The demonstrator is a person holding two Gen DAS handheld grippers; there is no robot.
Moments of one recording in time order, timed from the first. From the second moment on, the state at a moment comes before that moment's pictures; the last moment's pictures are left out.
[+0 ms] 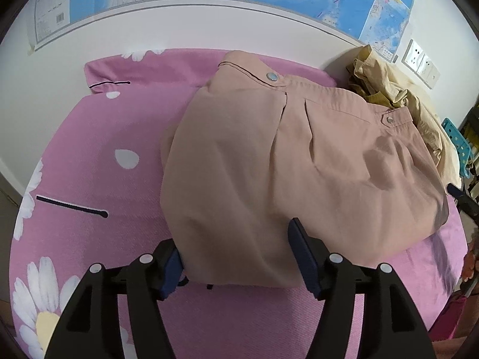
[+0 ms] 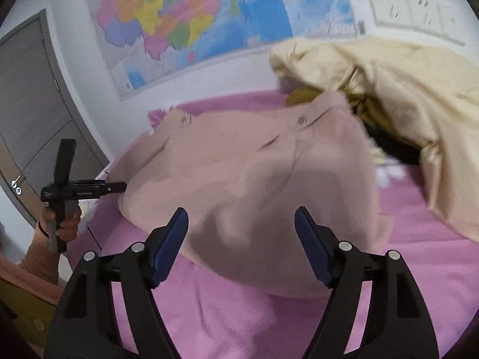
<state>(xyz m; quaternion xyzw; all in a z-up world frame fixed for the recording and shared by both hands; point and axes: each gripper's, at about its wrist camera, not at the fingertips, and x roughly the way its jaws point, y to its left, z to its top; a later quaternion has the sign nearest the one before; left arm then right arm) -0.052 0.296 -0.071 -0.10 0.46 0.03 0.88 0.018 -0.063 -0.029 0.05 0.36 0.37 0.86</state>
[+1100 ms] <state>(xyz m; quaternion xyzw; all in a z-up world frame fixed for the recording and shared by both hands) -0.078 0.309 -0.076 -0.17 0.47 0.02 0.87 -0.037 0.119 -0.071 -0.33 0.25 0.40 0.81</state>
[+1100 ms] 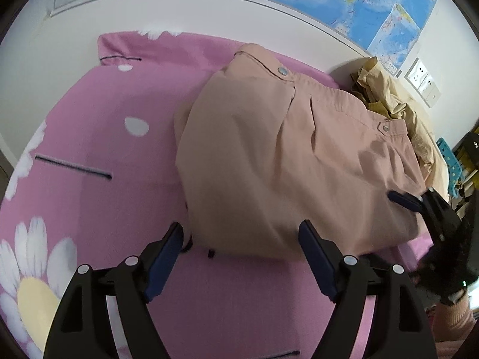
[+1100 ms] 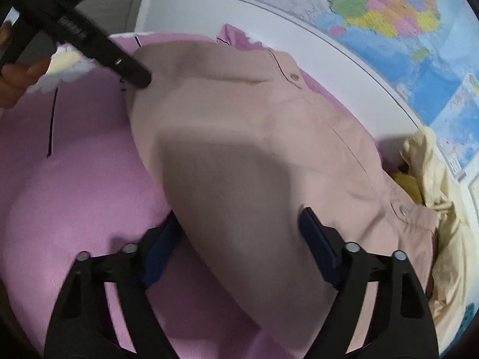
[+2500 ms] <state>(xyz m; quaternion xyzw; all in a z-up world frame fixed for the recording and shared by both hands) -0.019 0.301 -0.104 -0.38 0.43 -0.09 0.82 -0.021 0.110 -0.050 -0.20 0.32 0.46 0.80</state>
